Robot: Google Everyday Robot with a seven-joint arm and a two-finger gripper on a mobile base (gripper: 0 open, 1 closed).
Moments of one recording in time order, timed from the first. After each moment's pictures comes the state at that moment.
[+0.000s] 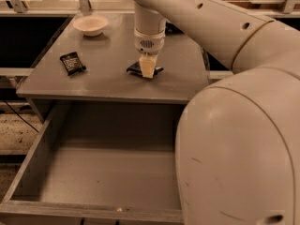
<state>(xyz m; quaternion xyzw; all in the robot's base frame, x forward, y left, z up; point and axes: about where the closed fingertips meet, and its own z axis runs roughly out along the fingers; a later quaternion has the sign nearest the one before) 0.660 -0.013 0.841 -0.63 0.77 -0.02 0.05</state>
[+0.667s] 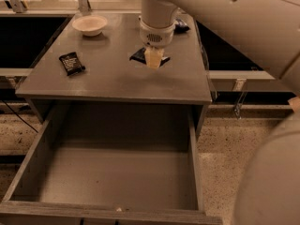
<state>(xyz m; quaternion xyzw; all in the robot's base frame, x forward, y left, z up) 0.637 -0.028 0.890 -0.63 0.77 -0.07 0.12</state>
